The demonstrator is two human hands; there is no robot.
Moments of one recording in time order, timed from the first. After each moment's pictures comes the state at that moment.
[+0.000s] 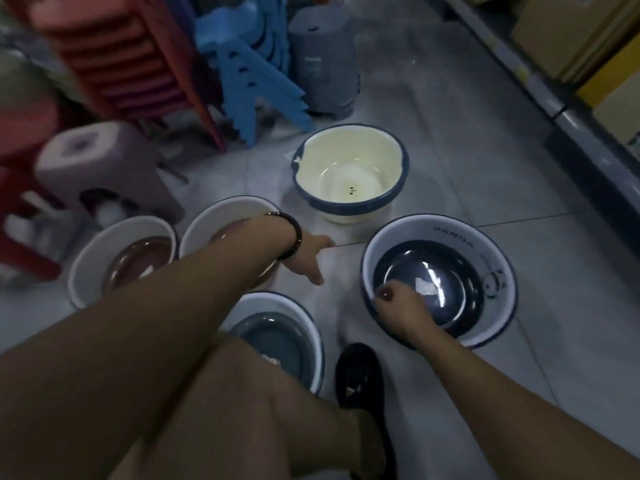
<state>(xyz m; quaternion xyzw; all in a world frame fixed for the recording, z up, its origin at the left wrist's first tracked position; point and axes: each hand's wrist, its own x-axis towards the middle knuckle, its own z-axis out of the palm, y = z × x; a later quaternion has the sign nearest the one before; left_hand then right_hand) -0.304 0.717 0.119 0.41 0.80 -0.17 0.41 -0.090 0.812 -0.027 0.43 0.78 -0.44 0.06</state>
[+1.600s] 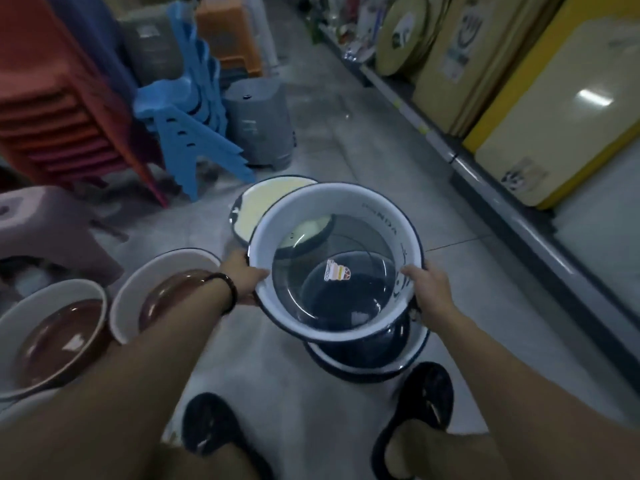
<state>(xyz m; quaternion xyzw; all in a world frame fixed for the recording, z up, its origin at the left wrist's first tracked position) -0.264 0.737 0.117 0.17 0.86 0.38 0.30 -0.001 0.943 0.055 0.55 0.53 -0.59 -0.25</state>
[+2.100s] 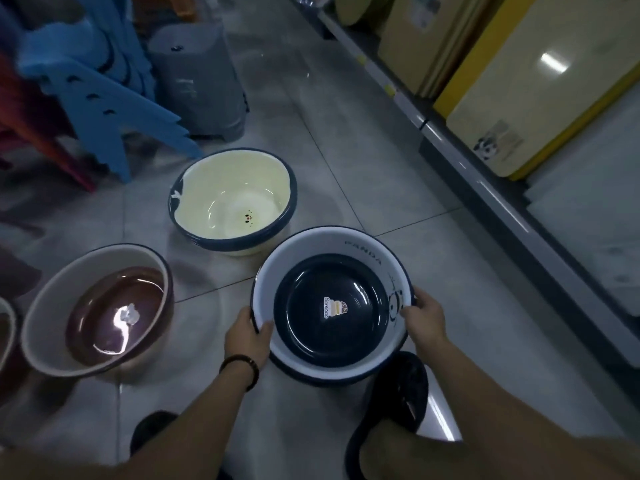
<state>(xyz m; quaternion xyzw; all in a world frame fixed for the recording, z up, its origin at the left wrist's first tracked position) -0.191 0.768 -0.066 0.16 0.87 0.37 0.29 0.049 0.976 -0.058 0.62 0.51 -0.55 -0.20</state>
